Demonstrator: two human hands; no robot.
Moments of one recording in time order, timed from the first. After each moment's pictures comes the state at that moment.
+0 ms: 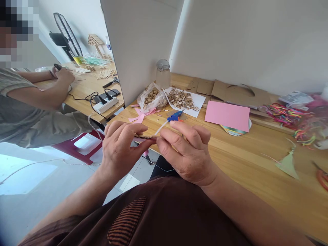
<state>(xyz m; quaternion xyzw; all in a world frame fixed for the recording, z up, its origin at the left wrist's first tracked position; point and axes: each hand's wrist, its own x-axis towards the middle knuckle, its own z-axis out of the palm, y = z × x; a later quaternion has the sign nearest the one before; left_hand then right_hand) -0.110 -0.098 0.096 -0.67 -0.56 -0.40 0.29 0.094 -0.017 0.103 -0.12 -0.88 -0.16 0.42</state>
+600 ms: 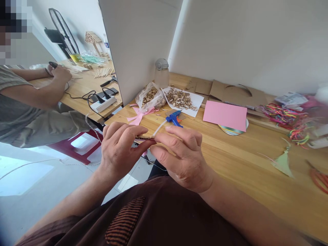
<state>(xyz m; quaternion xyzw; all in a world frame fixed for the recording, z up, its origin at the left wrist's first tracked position) -0.108 -0.100 0.093 -0.67 -0.55 -0.39 0.31 0.092 -0.030 0.101 -0.12 -0.89 -0.09 0.44</state>
